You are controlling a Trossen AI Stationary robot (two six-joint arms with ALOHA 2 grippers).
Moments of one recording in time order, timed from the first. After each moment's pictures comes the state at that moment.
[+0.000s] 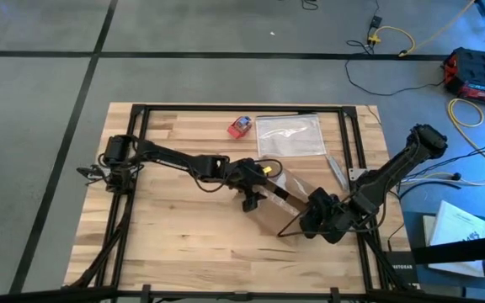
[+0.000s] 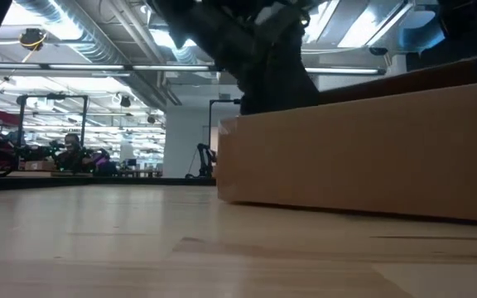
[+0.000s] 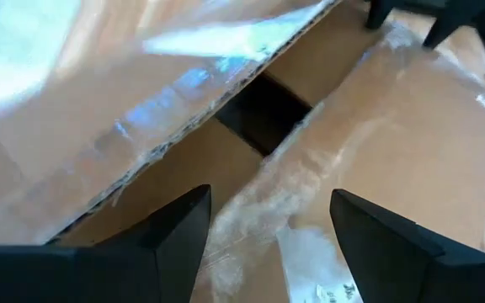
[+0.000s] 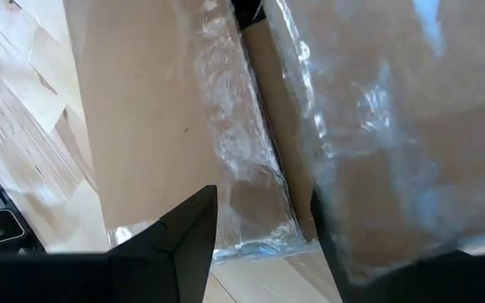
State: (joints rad) left arm -0.04 1.92 1.32 -0.08 0.01 -0.20; right arm 0.73 1.25 0.81 -0.75 0.37 1.61
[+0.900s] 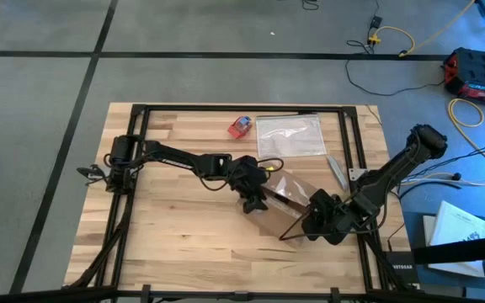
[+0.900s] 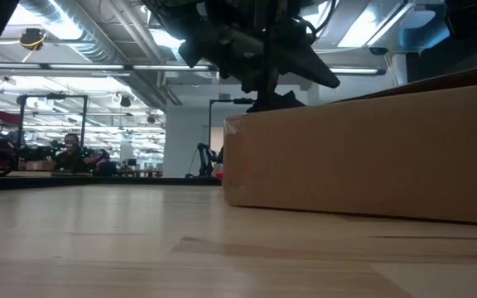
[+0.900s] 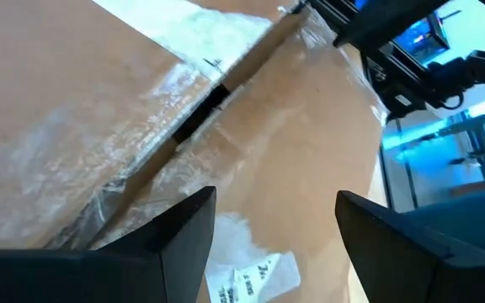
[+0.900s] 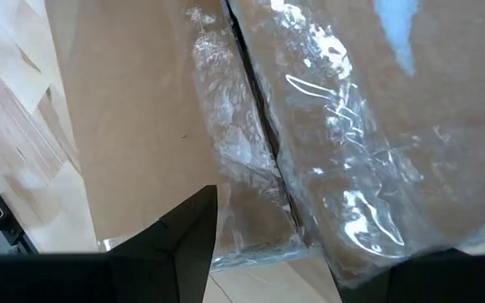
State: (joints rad) left arm -0.03 1.98 1.33 -0.01 0.39 -0.48; right arm 0.73 1.25 0.81 -0.78 0.36 1.59
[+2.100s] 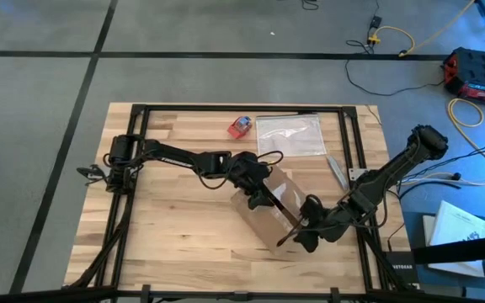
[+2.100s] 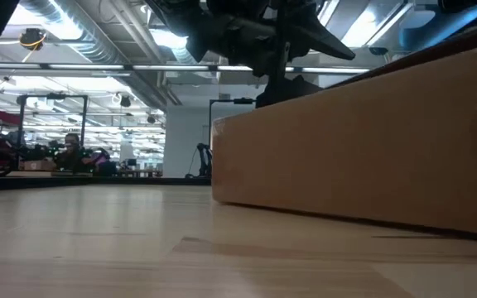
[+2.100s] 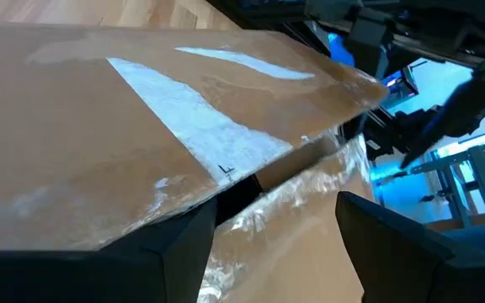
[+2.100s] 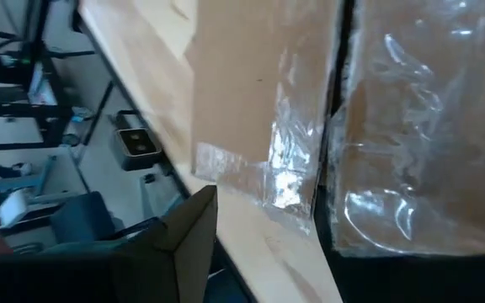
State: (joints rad) left arm -0.02 1.96 1.35 0.11 0.38 -0.60; right arm 0.67 1.25 0.81 -0.39 0.16 1.48
